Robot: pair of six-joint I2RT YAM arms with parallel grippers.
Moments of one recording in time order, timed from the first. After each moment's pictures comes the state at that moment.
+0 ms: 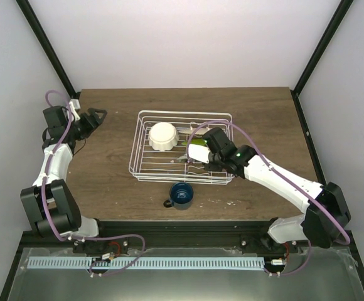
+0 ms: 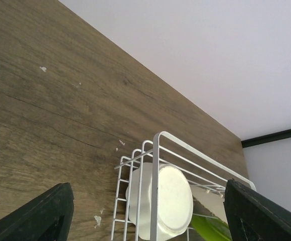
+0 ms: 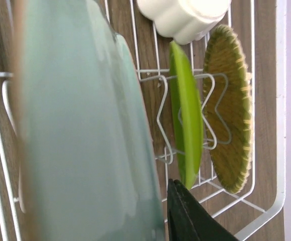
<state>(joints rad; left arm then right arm) 0.30 1.42 1.01 -0.13 0.71 -0.55 0.74 1.34 1.03 -0.57 0.18 -0.85</state>
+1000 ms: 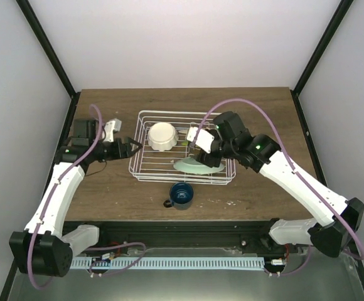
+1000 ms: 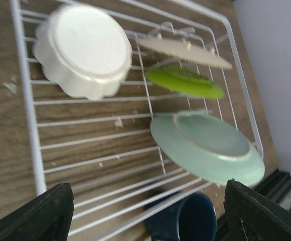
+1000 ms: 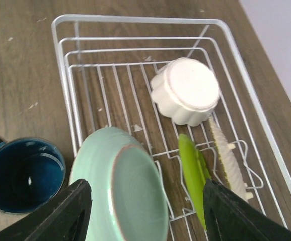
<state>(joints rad) -0.07 1.09 1.00 -0.73 0.63 -0.27 0.74 1.25 1.29 -0.79 -0.19 -0.60</state>
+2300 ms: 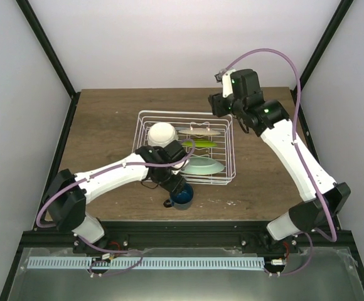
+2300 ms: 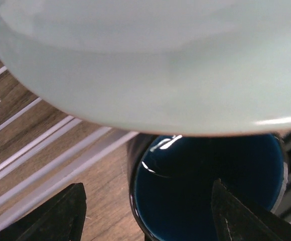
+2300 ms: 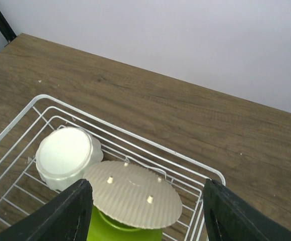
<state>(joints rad) -0.89 1.56 1.18 -0.93 0.13 -0.26 0.48 1.50 1.71 -0.76 0.07 0.04</state>
